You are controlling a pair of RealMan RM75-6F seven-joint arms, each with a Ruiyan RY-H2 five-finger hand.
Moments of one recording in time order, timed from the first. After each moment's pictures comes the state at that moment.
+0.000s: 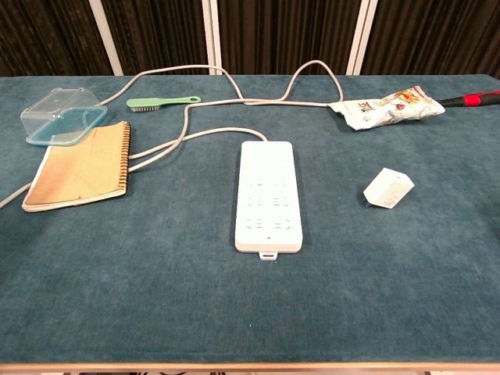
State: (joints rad) left arm -0.12 -1.11 -0.03 -1.64 1.45 1.41 0.10; right arm 0.18 -1.11 -0.04 -1.70 -1.34 1.44 -0.15
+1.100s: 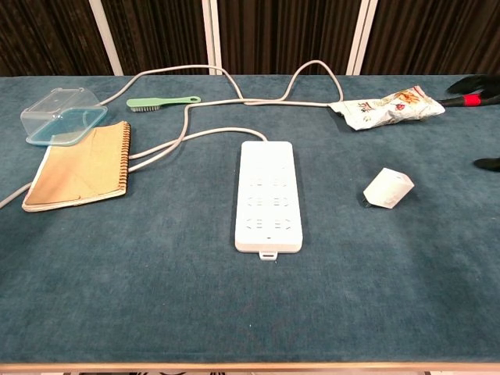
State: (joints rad) left arm -0.14 -1.12 -0.03 -1.63 1.46 1.39 0.05; right arm 0.53 -1.21 0.21 -1.93 -0.84 1.09 -0.46
